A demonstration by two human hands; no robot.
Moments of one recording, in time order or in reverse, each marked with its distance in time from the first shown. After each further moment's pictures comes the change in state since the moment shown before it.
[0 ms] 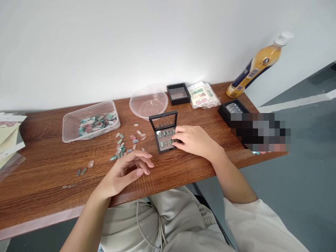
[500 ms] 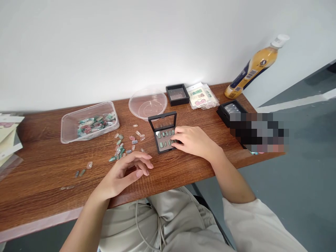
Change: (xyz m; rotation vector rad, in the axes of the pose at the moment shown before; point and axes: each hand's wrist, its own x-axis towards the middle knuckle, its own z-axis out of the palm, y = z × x) left_hand 0.001 0.003 0.001 0.015 0.005 0.011; right_hand 0.000 0.000 0.000 -0.021 -0.004 -0.004
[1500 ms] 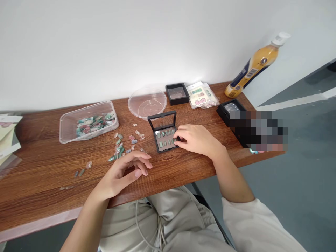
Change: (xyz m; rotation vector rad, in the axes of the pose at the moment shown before) left_hand -0.001 -0.001 0.000 0.003 0.001 0.005; right_hand -0.005 0.009 -0.004 0.068 0.003 0.046
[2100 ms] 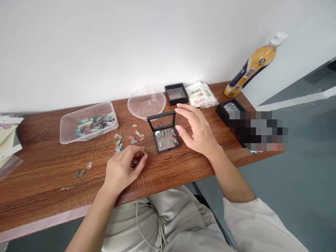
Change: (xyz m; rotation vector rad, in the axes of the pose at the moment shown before) left_hand 0.008 -0.014 0.009 0.866 0.467 0.107; right_hand 0.000 -0.007 0.001 0.193 0.634 -0.020
